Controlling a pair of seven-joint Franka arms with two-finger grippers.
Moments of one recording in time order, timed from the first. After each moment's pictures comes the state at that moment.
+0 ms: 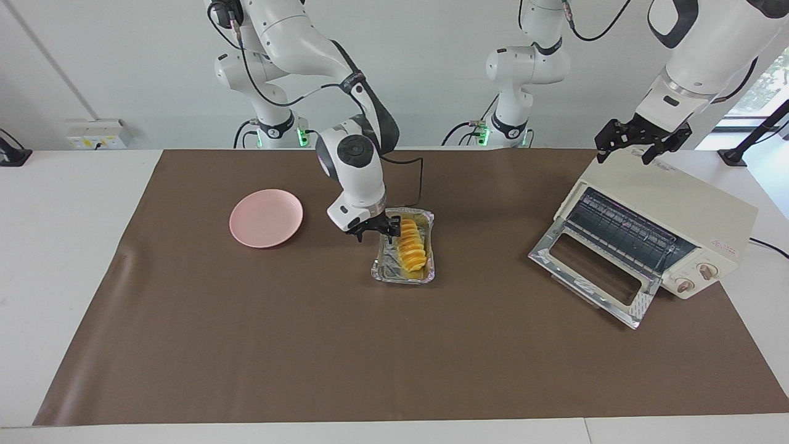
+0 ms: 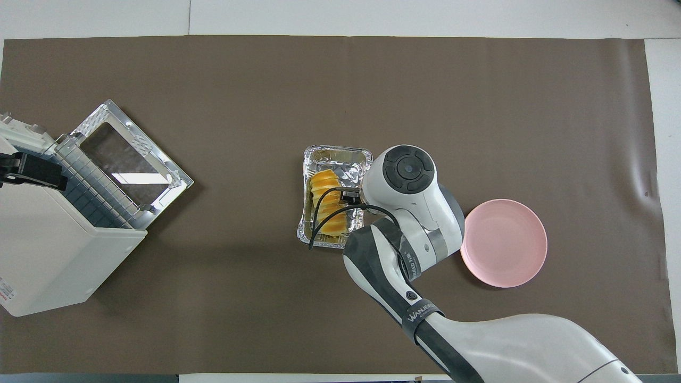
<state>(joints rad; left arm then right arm) -0.08 -0.02 0.05 -1.58 0.02 1.46 0.10 0.49 0.34 0.05 -1.93 0.10 2.27 0.61</state>
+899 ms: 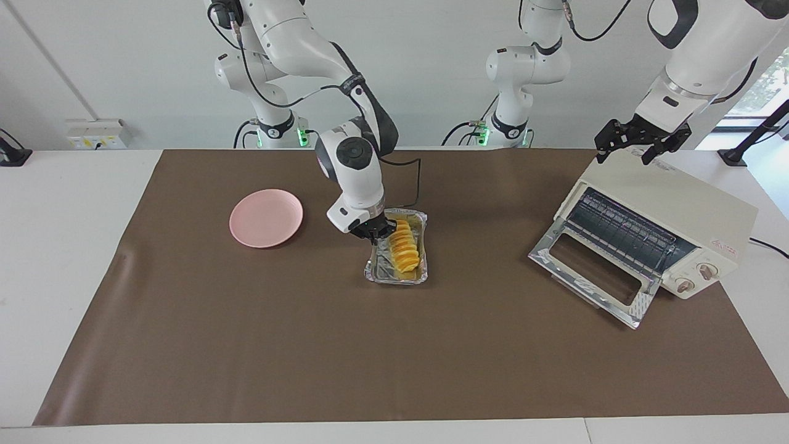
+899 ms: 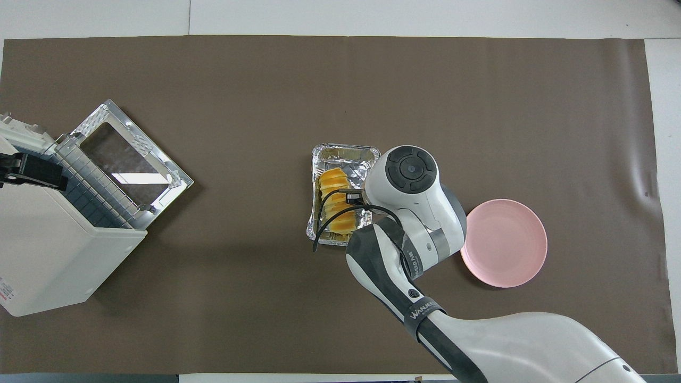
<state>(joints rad) -0.08 -0.02 0.05 -1.58 0.02 1.46 0.10 0.47 0.34 0.05 -1.92 0.10 2.26 0.53</state>
